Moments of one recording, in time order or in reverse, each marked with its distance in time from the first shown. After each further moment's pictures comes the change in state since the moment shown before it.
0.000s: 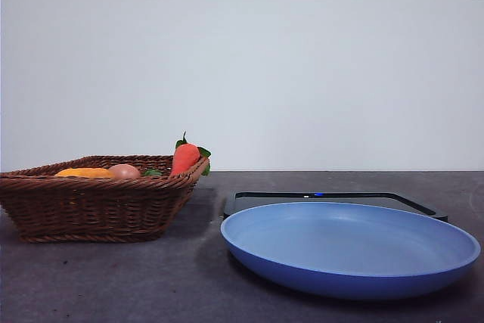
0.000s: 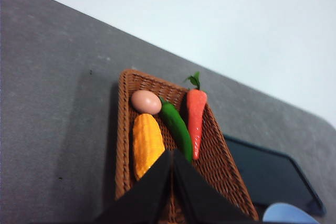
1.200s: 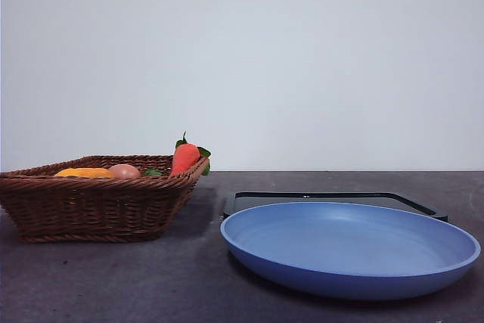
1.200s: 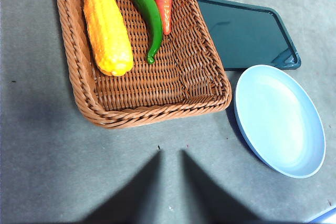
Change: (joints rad) left arm -0.027 0.417 0.308 -0.444 0.221 0.327; right arm 0.084 0.609 0.442 -0.641 -0.200 -0.369
